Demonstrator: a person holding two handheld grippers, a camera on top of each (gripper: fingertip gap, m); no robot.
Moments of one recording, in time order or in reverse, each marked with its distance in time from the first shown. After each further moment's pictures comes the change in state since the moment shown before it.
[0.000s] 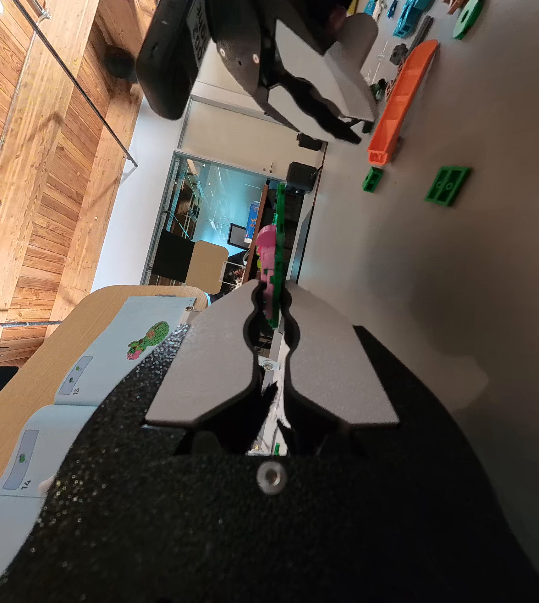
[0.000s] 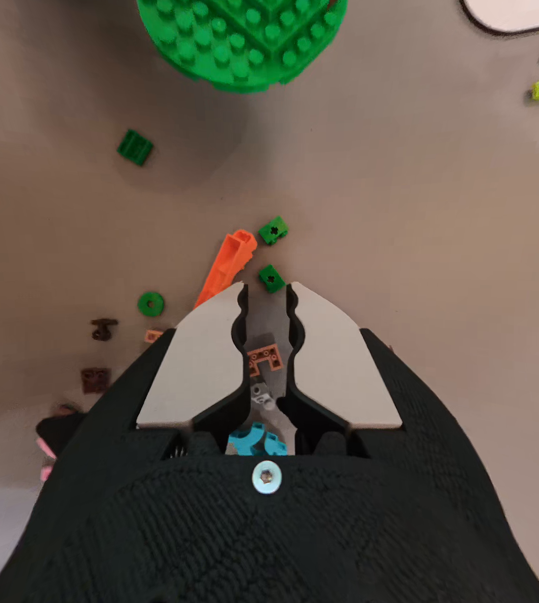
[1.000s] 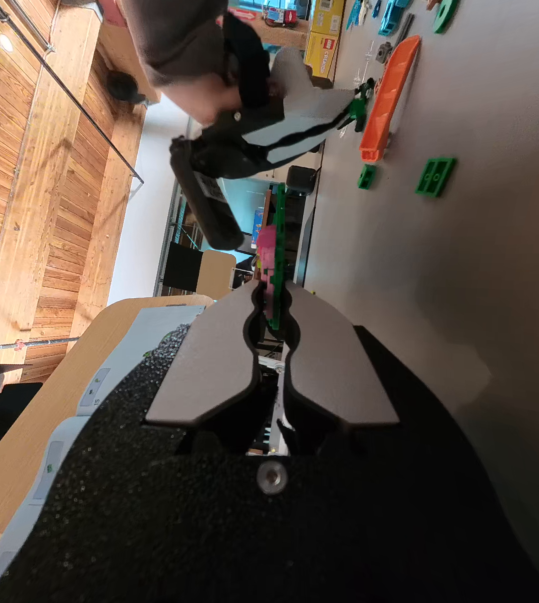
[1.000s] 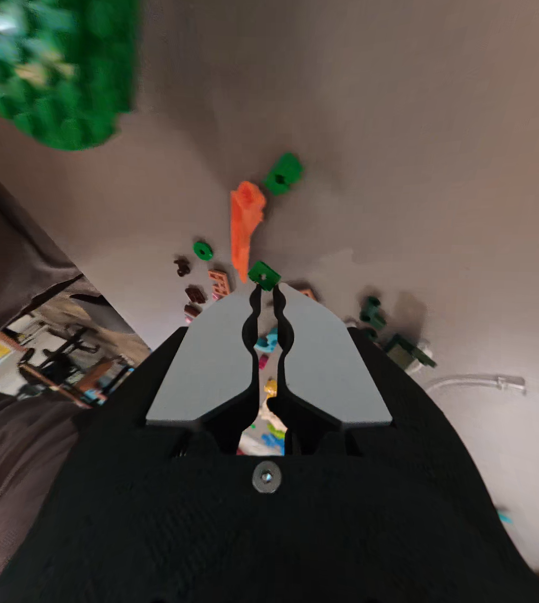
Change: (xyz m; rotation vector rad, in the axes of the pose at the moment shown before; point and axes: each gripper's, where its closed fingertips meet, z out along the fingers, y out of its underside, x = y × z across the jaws) left arm 0.000 -0.004 -0.004 0.017 -0.001 0.080; right arm -0.011 0.016 -0.016 -0.690 -0.419 0.350
